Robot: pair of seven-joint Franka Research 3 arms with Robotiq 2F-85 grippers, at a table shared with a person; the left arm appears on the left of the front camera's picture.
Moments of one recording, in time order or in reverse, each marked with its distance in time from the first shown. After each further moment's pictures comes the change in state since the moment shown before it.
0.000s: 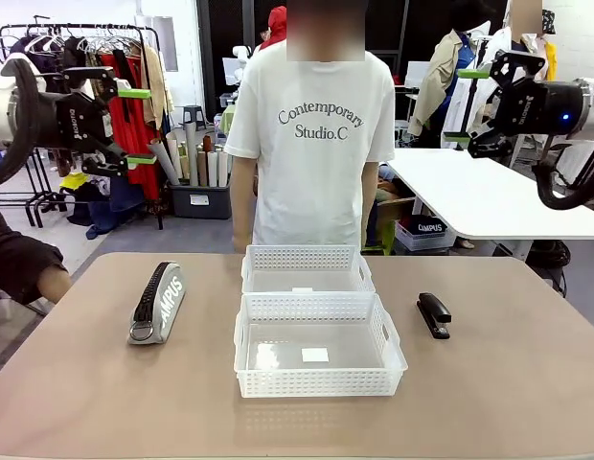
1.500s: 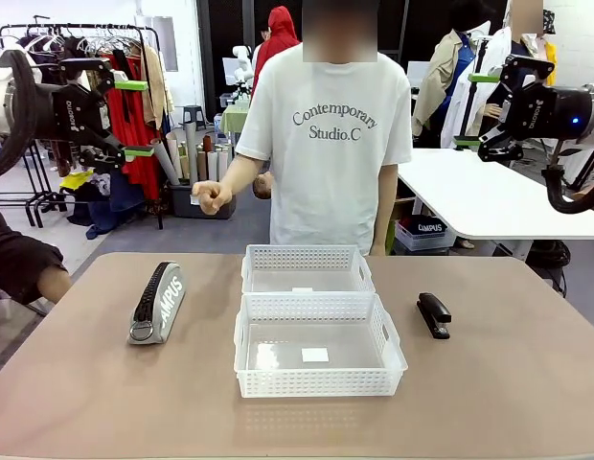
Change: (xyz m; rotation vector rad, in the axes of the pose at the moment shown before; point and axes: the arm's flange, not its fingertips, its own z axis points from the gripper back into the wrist) left arm 0.004 -0.009 0.002 0.006 -0.005 -0.021; right arm 0.006 -0.009 0.017 0.001 -0.019 -0.045
